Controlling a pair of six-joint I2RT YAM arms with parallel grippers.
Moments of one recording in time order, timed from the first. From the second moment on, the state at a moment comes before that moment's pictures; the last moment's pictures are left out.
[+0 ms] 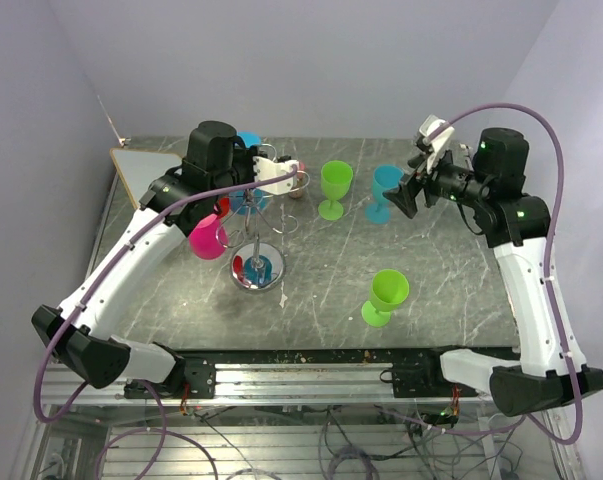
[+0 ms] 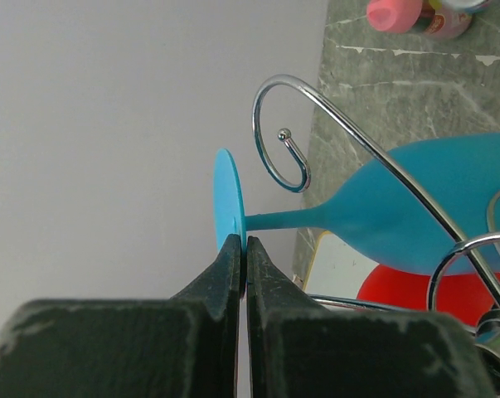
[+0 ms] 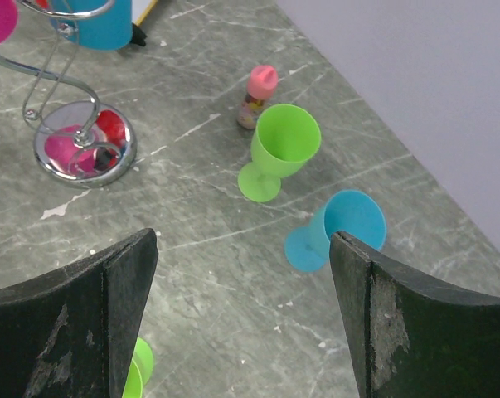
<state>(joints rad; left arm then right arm) -0.57 1.36 1.54 -0.59 -0.11 1.26 0.16 1.17 1.52 -0.76 -0.60 -0.48</state>
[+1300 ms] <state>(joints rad) -0.57 1.34 1.54 -0.62 0.01 1.27 0.42 1.45 1.54 -0.40 -0.82 -0.26</state>
